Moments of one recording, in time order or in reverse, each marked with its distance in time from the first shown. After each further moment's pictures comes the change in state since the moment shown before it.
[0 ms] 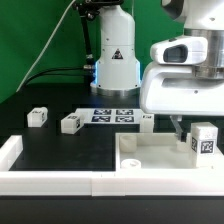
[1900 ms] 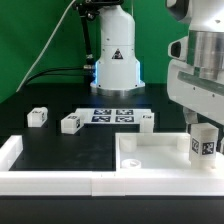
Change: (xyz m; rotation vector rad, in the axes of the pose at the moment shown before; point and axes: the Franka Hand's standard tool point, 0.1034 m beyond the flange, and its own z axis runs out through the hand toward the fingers) arm -0.001 -0.006 0.003 0.007 0.011 1.002
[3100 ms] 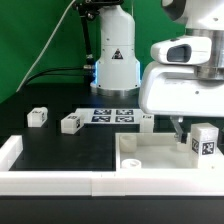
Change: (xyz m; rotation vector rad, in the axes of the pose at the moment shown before) arm 0.009 0.001 -0.002 -0.028 0.023 -1.073
